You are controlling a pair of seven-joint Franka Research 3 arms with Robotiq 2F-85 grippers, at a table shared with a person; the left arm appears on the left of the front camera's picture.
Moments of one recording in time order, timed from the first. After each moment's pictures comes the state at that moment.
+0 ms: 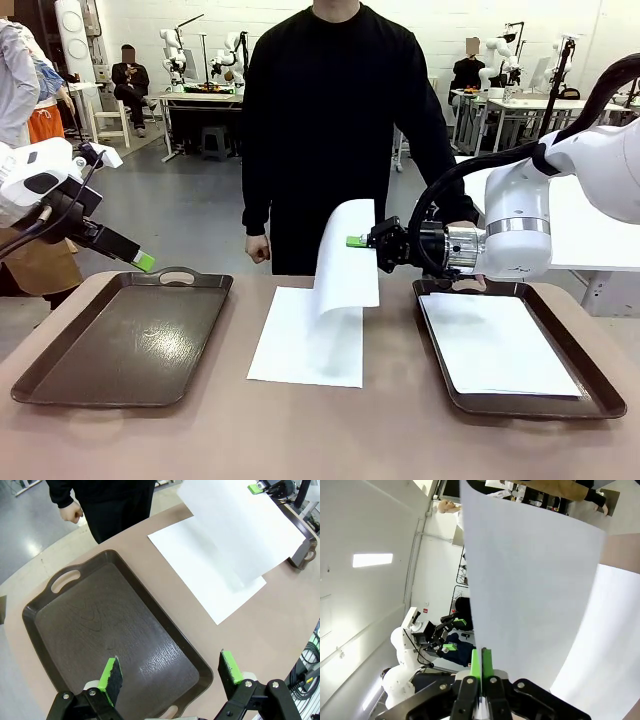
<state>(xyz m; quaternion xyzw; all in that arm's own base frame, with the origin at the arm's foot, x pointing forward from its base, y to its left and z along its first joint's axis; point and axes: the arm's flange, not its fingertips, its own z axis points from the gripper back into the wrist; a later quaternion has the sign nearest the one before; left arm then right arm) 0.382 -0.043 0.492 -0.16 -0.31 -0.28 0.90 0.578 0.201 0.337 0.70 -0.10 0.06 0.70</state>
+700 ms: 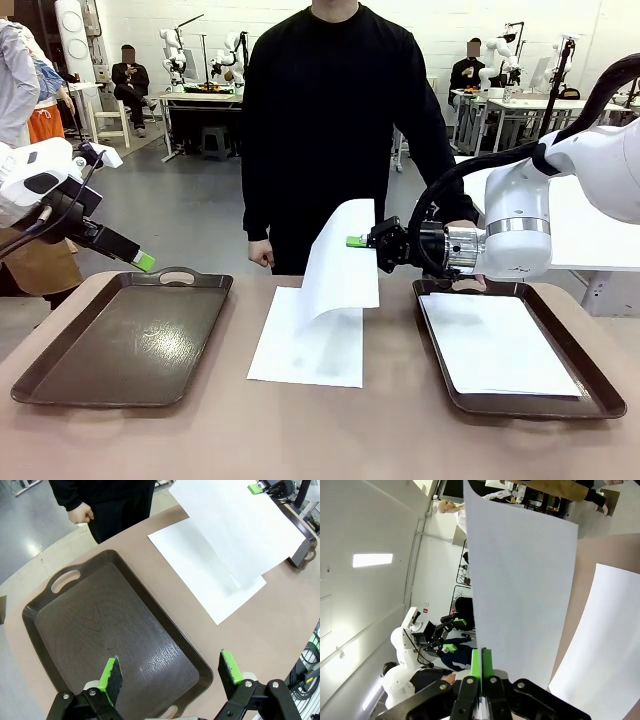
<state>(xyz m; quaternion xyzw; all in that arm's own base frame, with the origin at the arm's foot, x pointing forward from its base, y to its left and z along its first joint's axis) 0.382 -0.043 0.492 -0.16 -0.31 -0.28 0.90 0.578 0.201 0.337 0.70 -0.10 0.06 0.70</state>
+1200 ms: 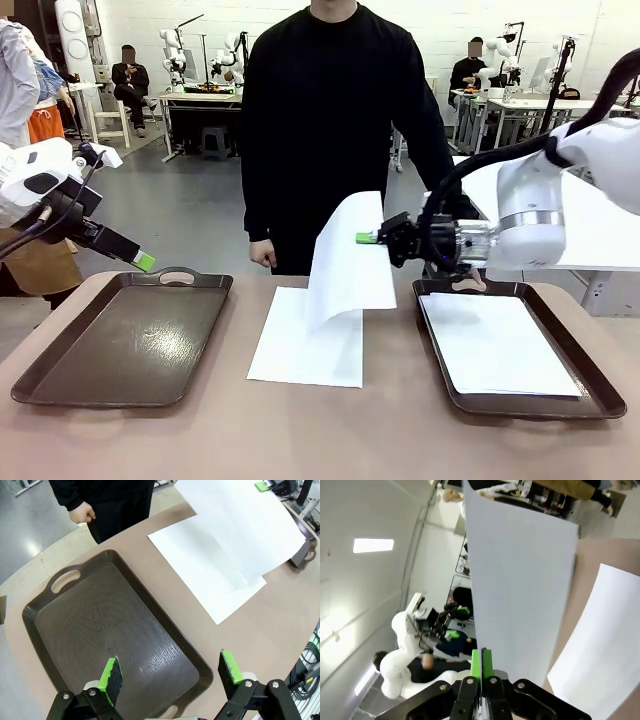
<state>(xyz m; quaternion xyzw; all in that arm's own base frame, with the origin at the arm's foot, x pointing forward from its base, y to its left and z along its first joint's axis) 0.382 -0.043 0.492 -0.16 -0.31 -0.28 0.90 0.575 0.176 0.358 0.69 -0.11 0.11 0.70</state>
